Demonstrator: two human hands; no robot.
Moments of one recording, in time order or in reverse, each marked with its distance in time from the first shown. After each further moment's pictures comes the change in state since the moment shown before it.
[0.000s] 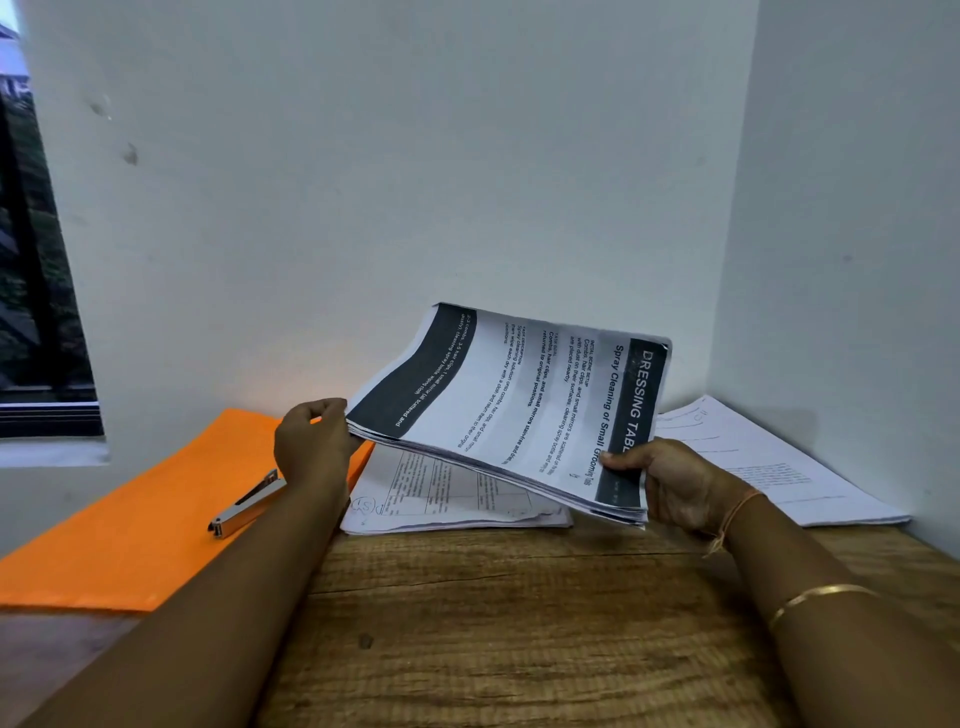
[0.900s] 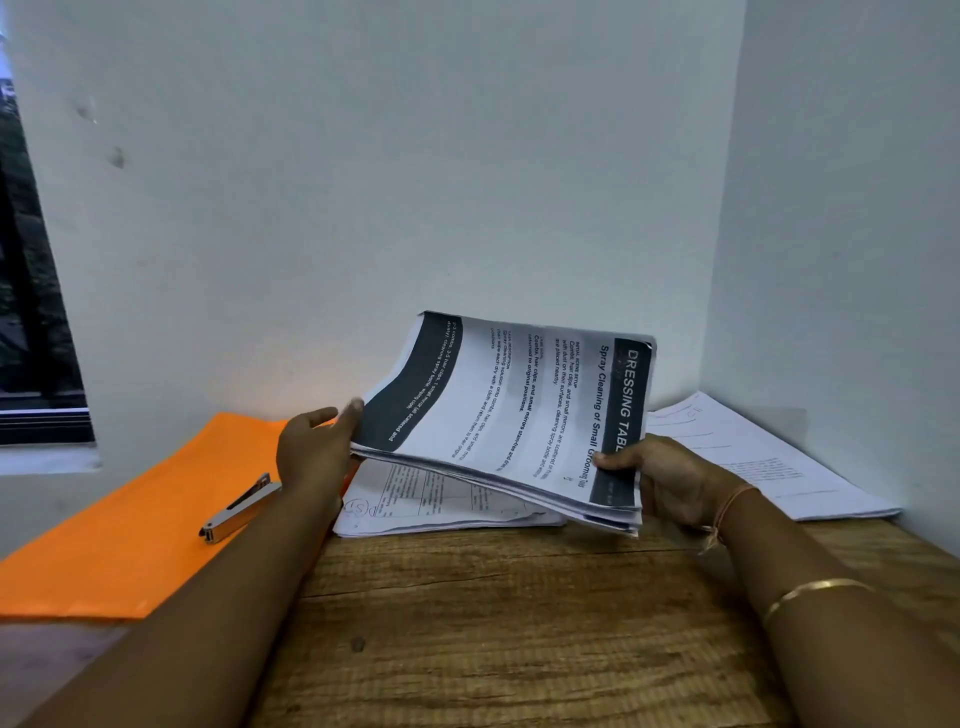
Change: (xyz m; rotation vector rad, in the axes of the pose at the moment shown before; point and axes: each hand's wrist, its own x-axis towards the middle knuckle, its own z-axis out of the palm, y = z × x) left_hand -0.001 -0.002 -0.004 0.165 -0.147 -0.037; right_hand -0.003 -0.003 0.000 -0.112 0.017 -0.013
